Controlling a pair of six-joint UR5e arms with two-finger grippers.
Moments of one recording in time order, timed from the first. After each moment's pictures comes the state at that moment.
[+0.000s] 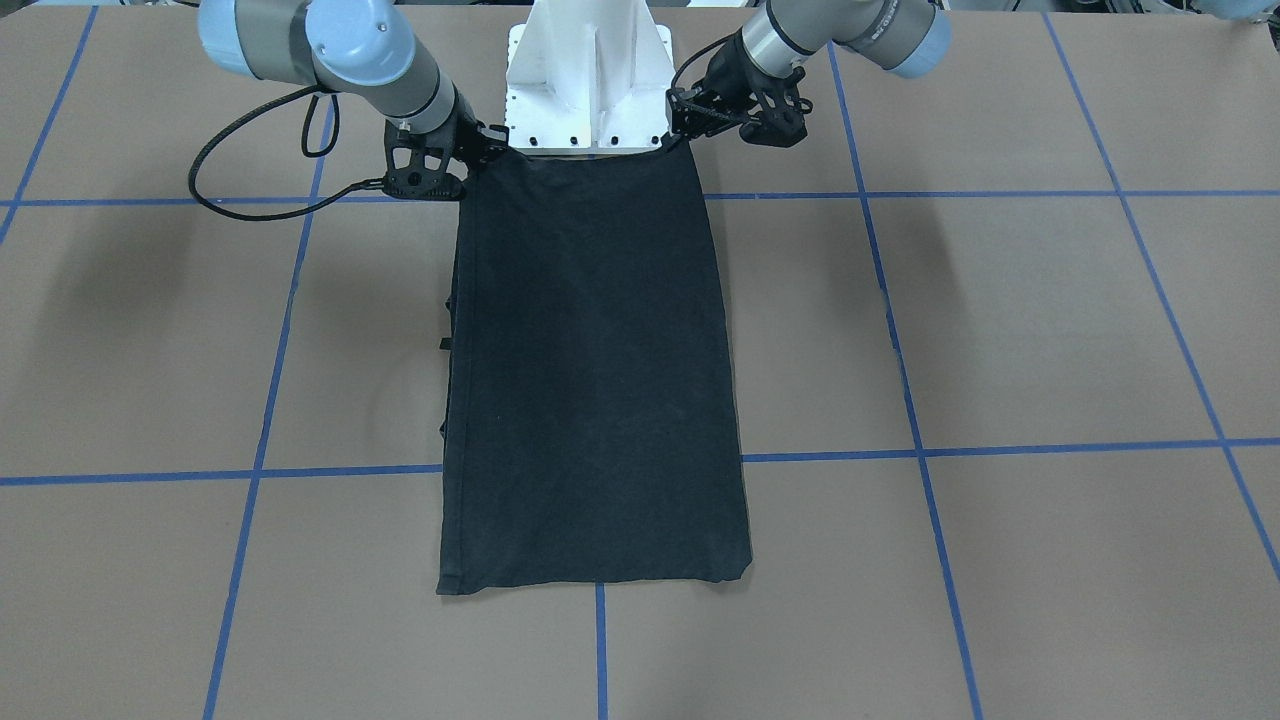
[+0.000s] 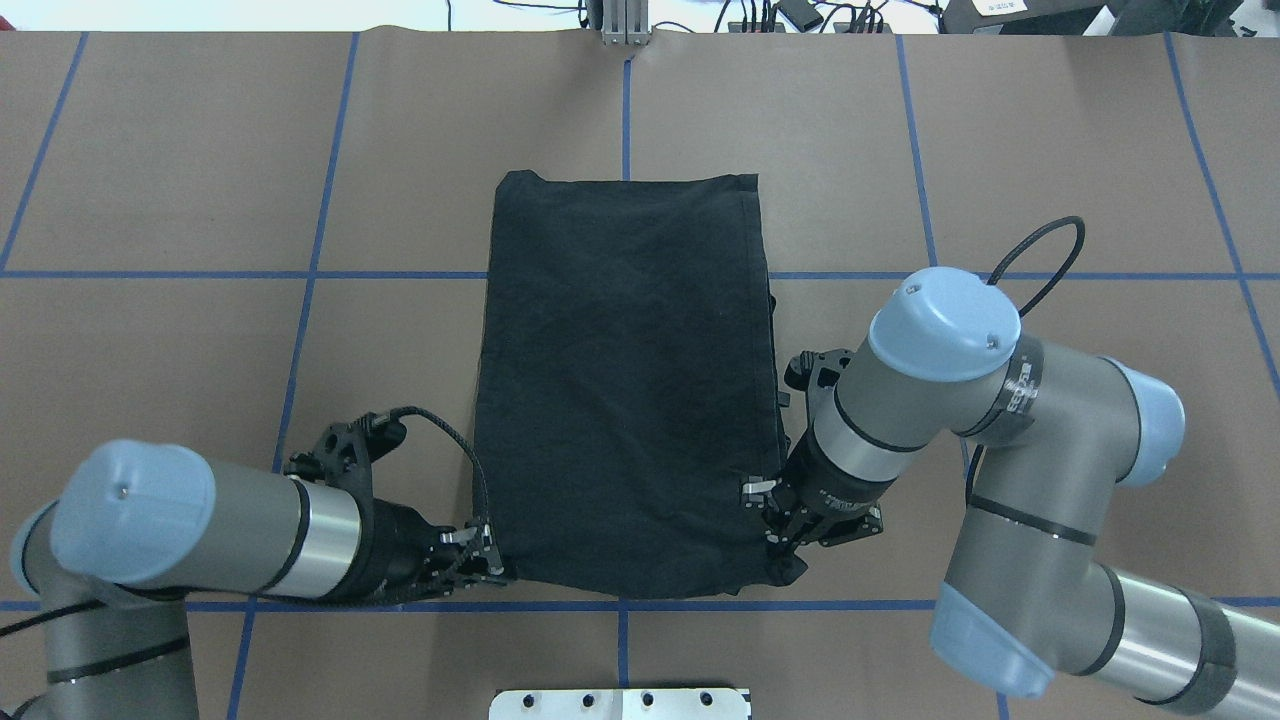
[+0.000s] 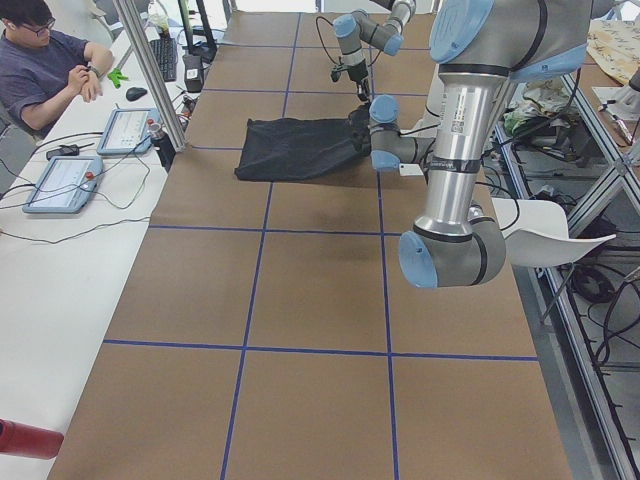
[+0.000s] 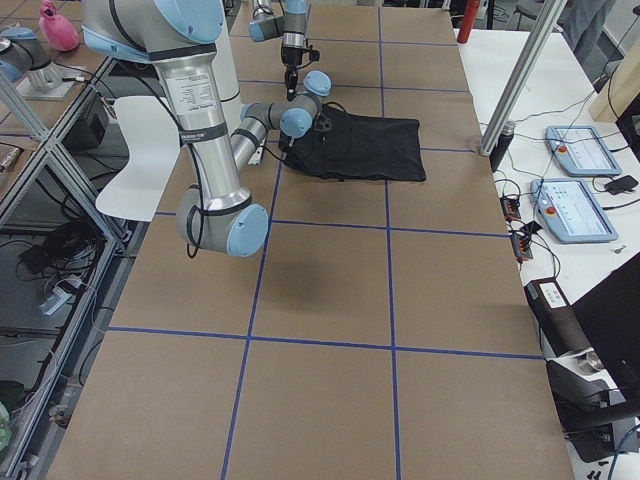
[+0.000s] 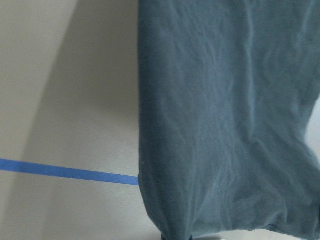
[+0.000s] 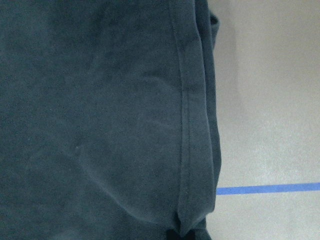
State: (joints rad) left arm -0.35 -1.79 -2.05 -2.24 -1.95 -1.83; right arm 0.52 -1.20 1.99 -1.56 2.31 1.39
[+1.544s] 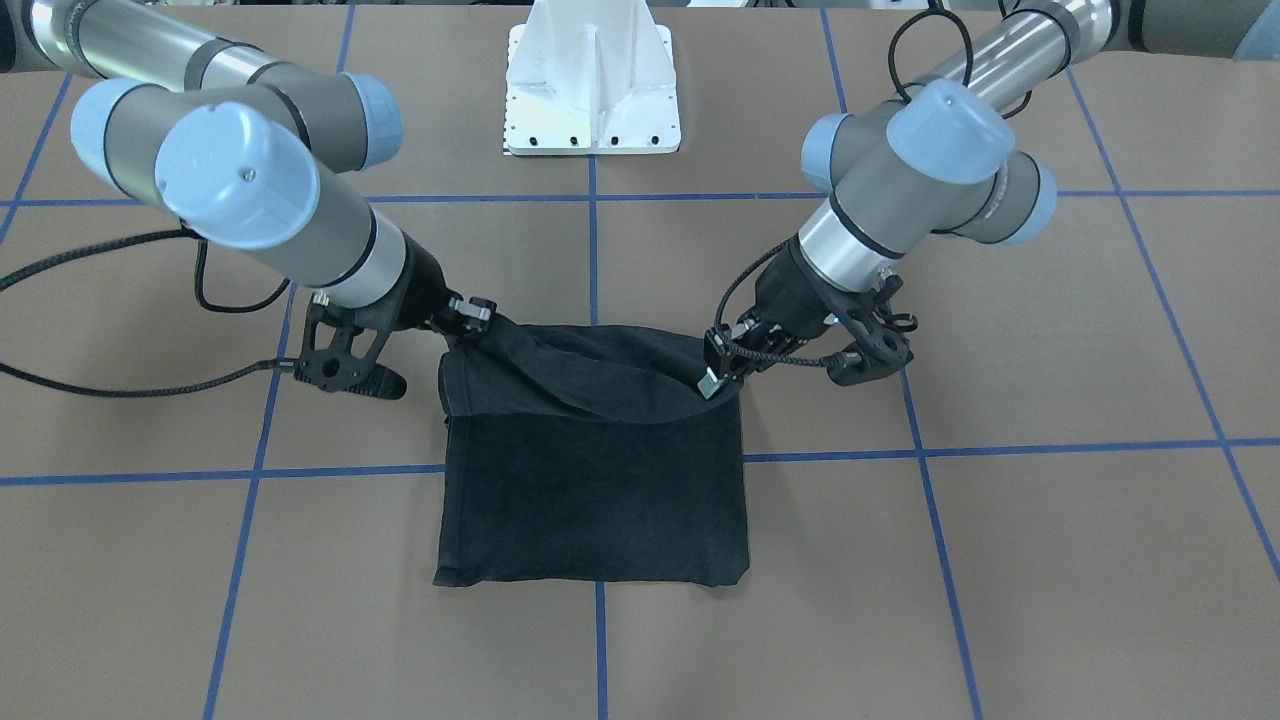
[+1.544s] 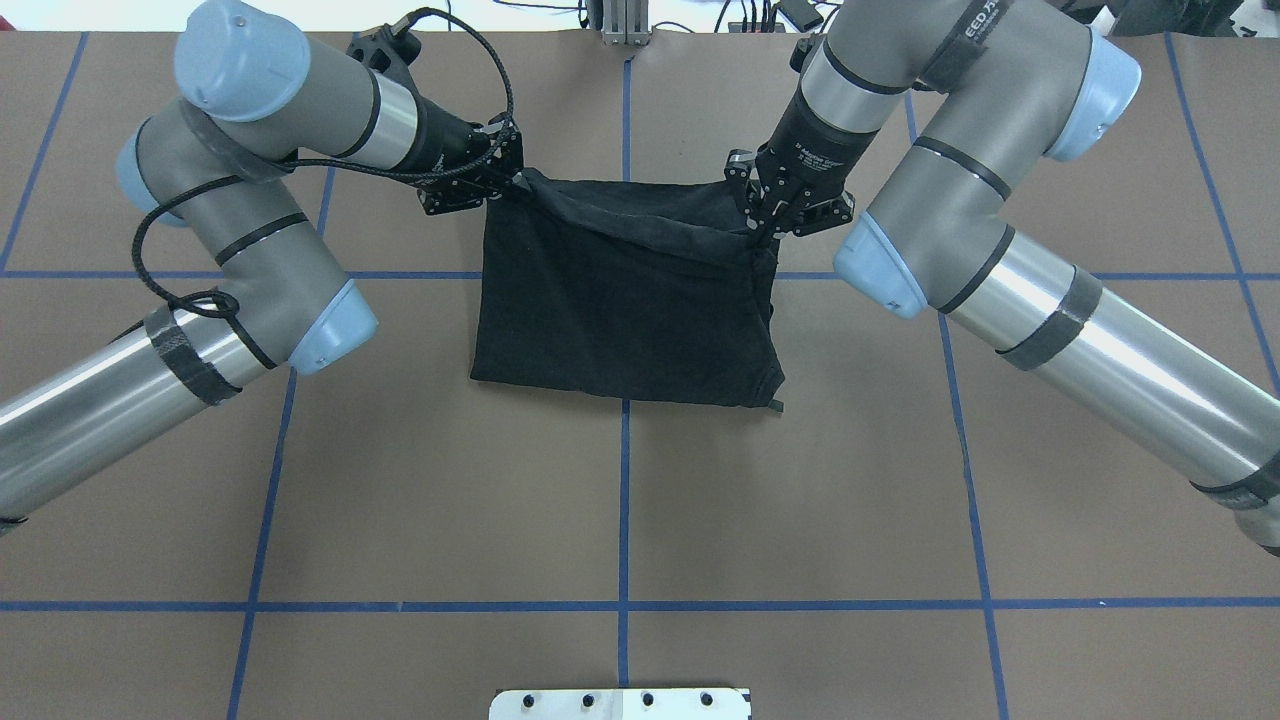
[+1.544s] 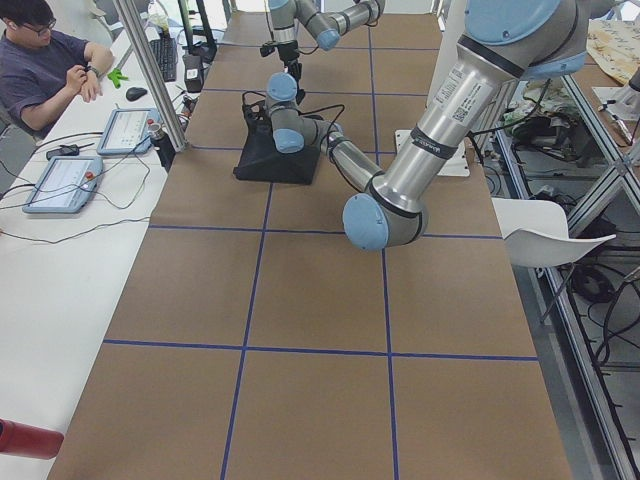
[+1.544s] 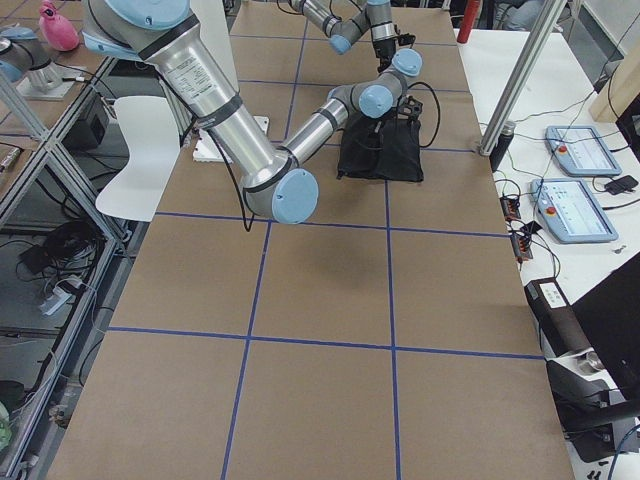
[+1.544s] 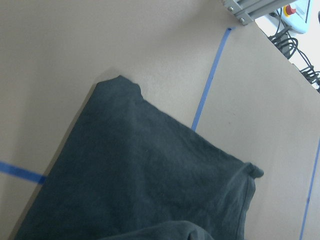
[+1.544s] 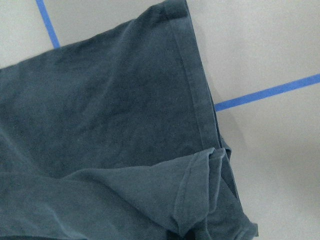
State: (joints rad) left arm -0.82 -2.27 -1.38 -2.33 -2.07 -1.71; right arm 0.88 -0.82 1.49 -1.56 2.39 1.25
